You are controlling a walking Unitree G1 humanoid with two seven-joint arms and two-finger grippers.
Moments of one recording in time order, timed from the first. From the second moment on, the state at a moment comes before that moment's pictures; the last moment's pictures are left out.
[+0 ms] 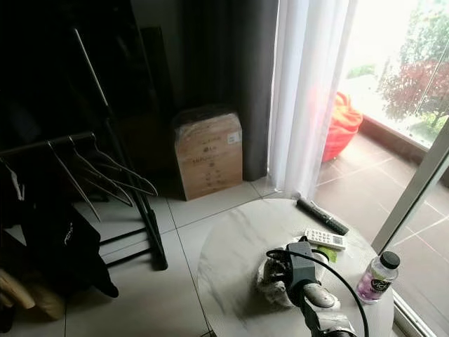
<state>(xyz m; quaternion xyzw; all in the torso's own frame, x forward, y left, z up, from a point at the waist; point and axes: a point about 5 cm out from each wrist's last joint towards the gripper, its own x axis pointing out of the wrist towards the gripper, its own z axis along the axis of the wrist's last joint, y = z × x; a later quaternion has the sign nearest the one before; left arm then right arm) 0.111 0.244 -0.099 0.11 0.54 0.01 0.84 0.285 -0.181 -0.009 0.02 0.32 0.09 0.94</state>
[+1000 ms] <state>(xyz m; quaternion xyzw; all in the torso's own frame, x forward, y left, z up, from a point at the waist) 0.127 0.256 -0.090 0.12 0.50 0.06 0.86 0.280 -0.171 0.006 0.04 0.19 0.10 0.98</state>
